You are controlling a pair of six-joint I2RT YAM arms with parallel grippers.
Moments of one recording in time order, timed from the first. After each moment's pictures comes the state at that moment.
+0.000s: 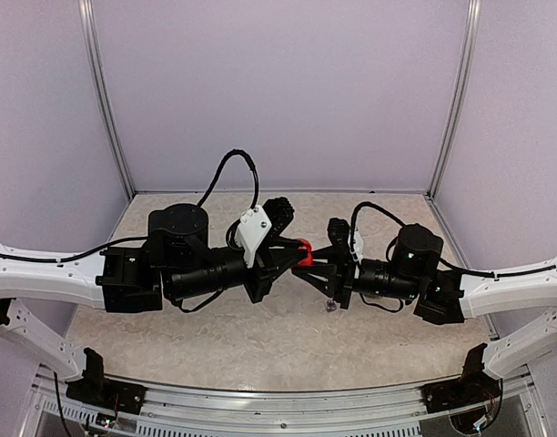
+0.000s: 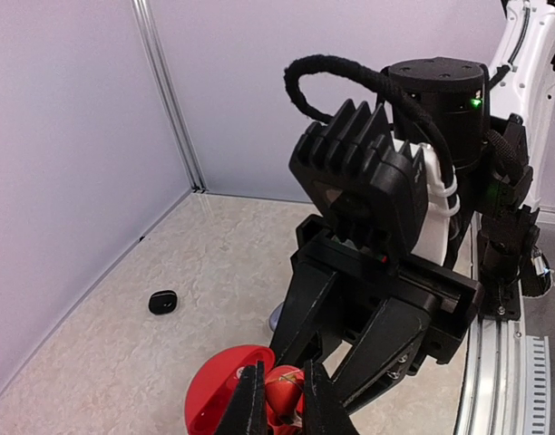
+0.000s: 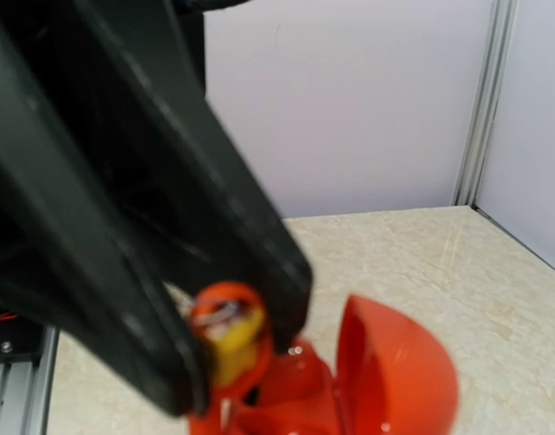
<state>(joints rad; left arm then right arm) -1.27 1.34 1.02 0.18 -0.18 0.17 1.03 1.25 0.63 0.62 -0.27 -0.08</state>
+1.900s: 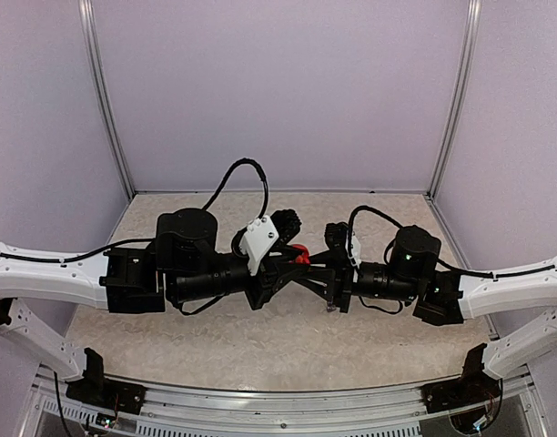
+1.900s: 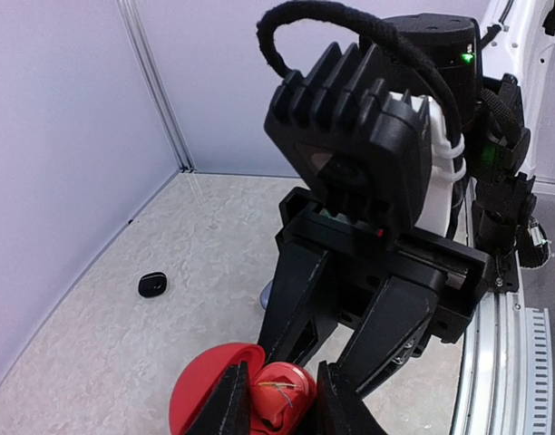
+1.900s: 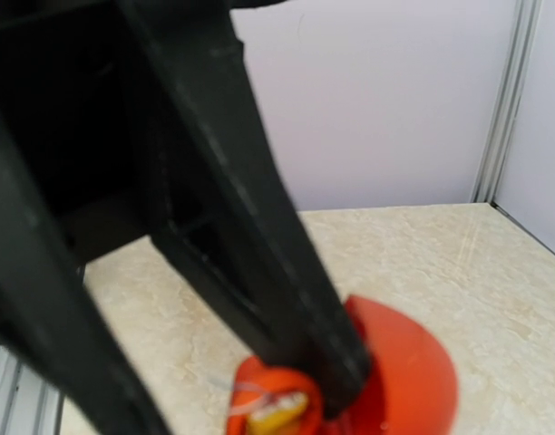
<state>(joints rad) -1.27 1.36 1.02 0.12 -0.16 0.17 1.04 1.25 0.63 0.61 -0.30 -0.11</state>
